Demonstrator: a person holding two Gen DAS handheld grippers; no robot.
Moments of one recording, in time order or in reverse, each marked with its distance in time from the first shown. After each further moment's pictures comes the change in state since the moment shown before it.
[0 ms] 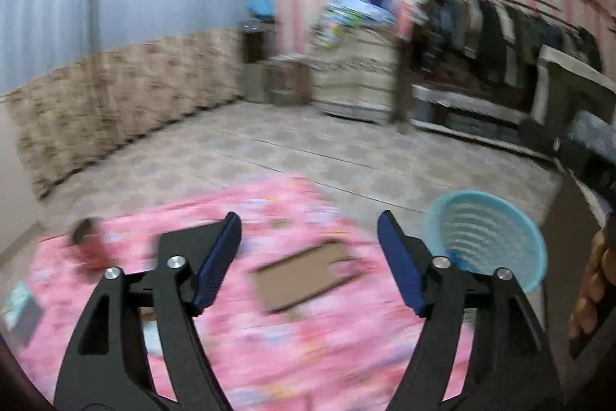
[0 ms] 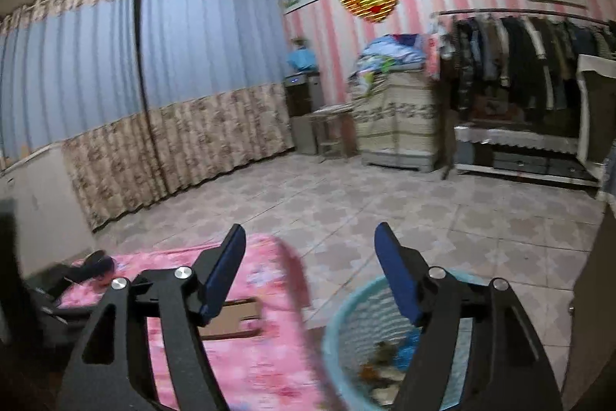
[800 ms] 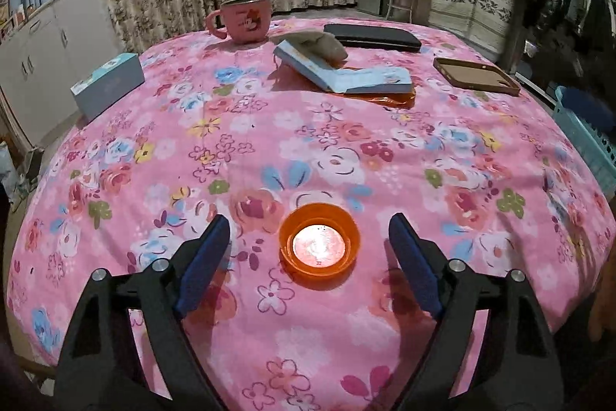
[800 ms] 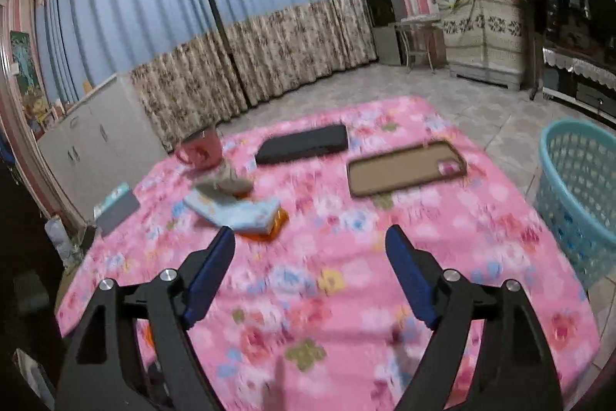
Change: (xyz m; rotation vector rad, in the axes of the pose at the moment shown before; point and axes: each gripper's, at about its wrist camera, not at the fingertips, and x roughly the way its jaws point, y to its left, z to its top) left arm -0.042 0.110 -0.210 -0.230 0.348 0.274; right arm 0.022 0.137 -0.160 -0.007 0.348 0.234
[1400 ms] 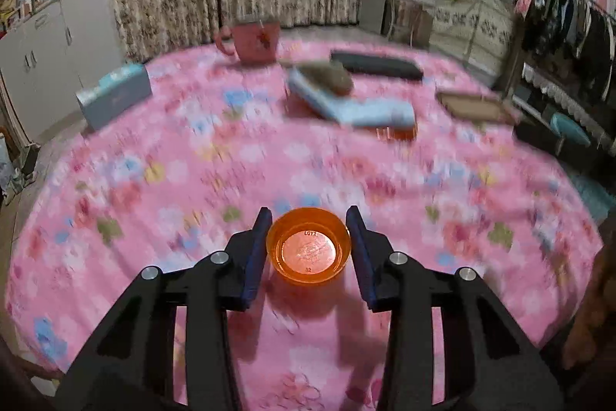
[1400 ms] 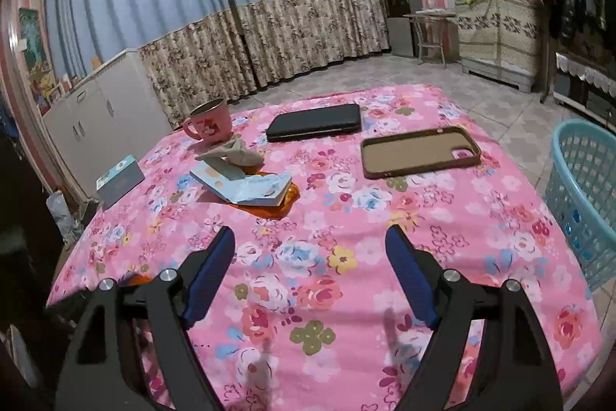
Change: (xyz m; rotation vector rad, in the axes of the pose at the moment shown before) left arm -0.018 0.013 0.025 -0.051 -0.089 -0.023; right arm 0.008 0.016 0.002 -0.080 0.027 0.026
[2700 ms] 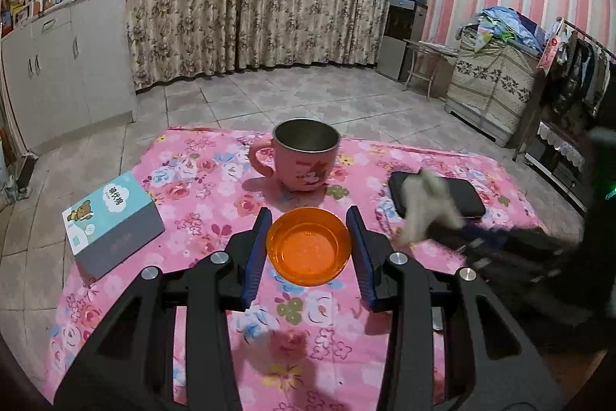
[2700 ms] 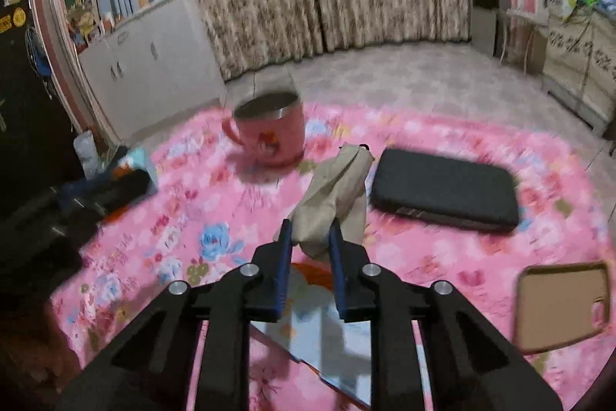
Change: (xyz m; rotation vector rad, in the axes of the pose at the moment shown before) left arm 0.067 0.077 0.144 -0.084 -0.104 -0.003; right arm 0.153 0.097 0.104 -0.186 0.107 0.175
